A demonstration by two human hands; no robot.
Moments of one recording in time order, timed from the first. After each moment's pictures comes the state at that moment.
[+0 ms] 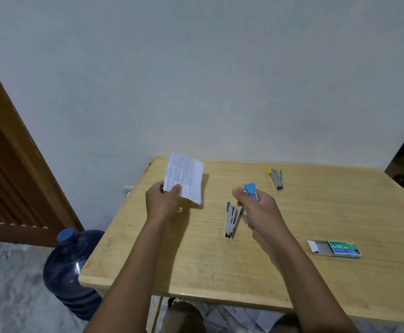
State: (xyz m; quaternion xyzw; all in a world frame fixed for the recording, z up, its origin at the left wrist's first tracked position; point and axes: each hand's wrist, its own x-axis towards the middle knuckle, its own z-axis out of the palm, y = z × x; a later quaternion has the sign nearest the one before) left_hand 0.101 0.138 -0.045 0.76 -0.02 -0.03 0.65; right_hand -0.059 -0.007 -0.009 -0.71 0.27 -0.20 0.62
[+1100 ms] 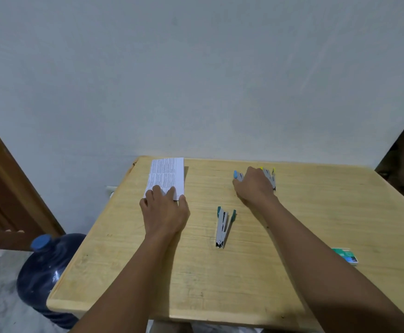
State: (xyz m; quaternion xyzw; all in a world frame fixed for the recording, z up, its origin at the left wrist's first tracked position) left_hand 0.114 0.099 -0.091 0.95 -0.17 0.11 0.22; right_hand 0.052 -0.120 -0.052 -0.90 0.37 -0.12 0.21
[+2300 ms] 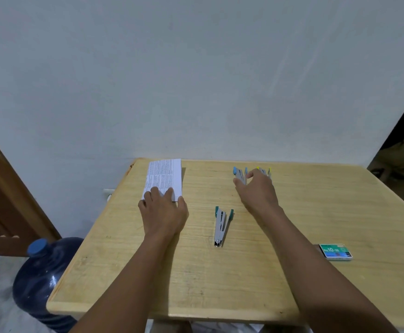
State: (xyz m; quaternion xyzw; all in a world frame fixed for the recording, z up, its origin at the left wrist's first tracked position) left_hand 0.116 0.099 -0.093 0.95 -0.18 0.11 0.22; right_hand 0.014 -0.099 -0.043 -0.85 0.36 -0.21 0.31
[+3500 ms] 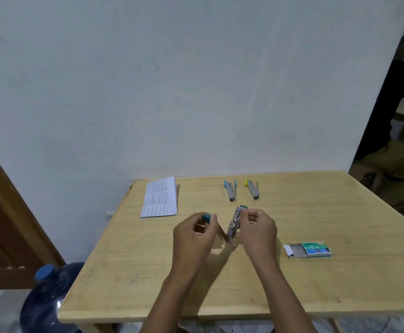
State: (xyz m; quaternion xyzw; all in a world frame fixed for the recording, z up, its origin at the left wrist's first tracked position) left_hand -0.014 0.094 -0.035 0.74 -0.27 -0.01 0.61; right_hand -0.069 -0.028 -0.047 -0.67 0.38 -0.39 0.51
